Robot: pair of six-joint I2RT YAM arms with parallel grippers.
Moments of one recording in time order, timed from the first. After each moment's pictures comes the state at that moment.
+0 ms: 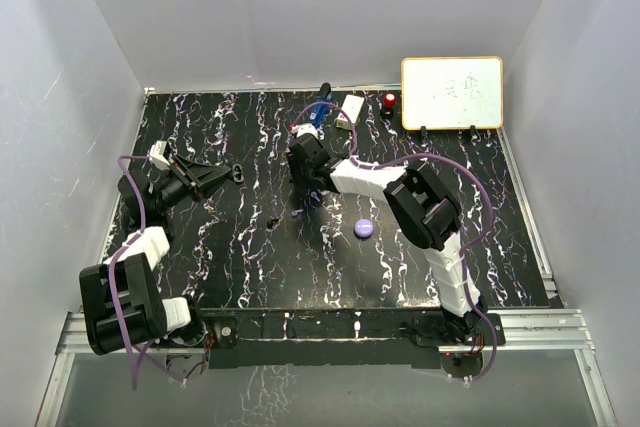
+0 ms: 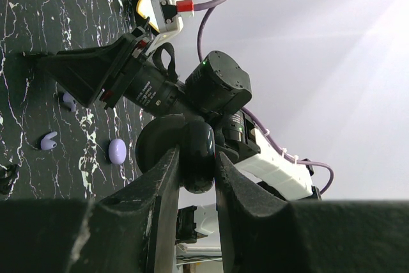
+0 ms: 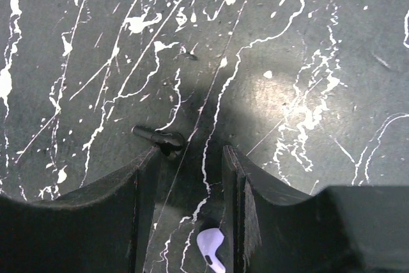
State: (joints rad) left arm 0.28 1.26 0.43 0.79 1.08 -1.41; right arm 0.75 2.17 1.54 -0.17 0.21 0.34
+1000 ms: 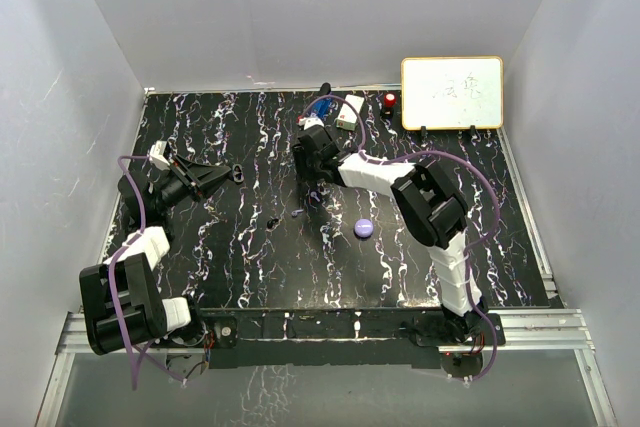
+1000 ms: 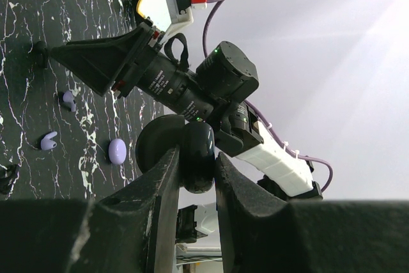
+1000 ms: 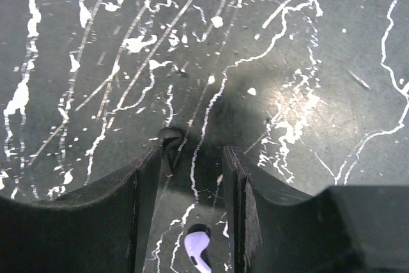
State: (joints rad) left arm 0.28 1.26 0.43 0.79 1.08 -1.41; right arm 0.69 2.14 1.53 -0.15 0.13 0.34
